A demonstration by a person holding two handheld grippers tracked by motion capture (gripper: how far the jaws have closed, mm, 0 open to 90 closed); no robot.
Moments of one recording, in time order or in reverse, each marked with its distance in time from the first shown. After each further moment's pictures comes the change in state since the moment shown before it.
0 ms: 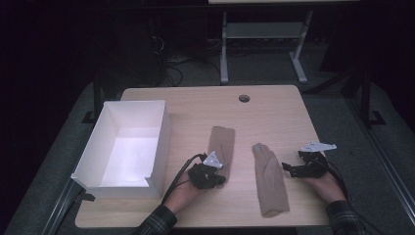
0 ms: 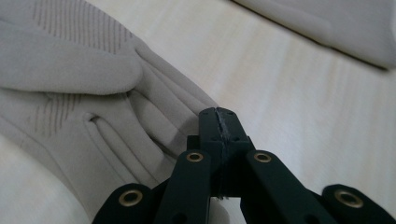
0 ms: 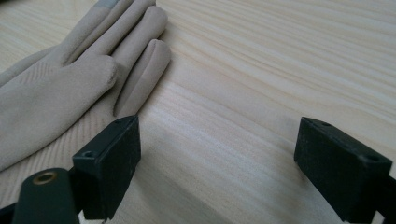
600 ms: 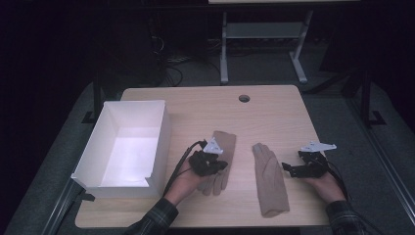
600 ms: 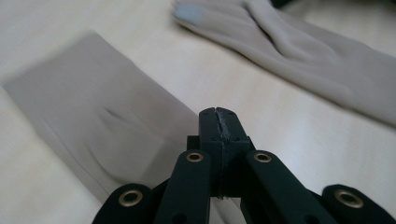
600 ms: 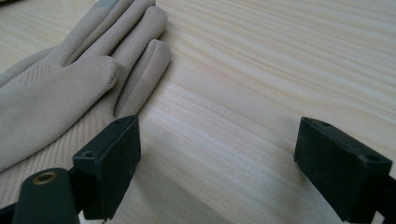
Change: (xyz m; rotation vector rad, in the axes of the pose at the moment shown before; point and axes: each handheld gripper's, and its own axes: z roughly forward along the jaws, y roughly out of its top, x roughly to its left) left arm 0.028 0.047 -0.008 -0.094 0.102 0.013; right arm 0.000 0.000 0.000 0.000 -0.001 0.003
